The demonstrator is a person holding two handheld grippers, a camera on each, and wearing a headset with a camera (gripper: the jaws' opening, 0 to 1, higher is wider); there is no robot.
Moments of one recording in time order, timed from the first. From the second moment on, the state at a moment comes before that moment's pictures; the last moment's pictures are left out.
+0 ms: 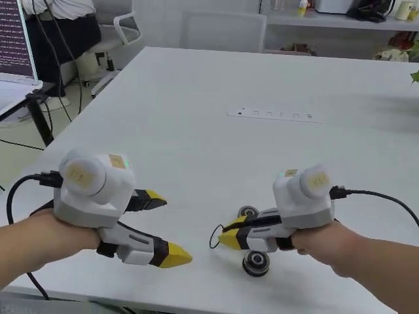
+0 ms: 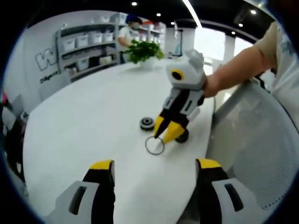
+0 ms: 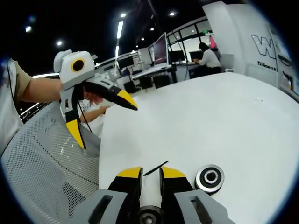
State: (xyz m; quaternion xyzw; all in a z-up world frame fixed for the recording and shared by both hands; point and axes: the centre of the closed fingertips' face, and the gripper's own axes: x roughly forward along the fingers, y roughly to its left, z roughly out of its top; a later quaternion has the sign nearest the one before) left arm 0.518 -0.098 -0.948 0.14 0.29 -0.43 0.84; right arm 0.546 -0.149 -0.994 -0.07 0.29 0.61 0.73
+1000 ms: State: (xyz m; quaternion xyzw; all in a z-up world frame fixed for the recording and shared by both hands) left arm 0.524 -0.126 -0.951 0.14 0.30 -0.45 0.83; right arm 0.553 -0.197 -0.973 -0.08 0.26 0.59 0.76
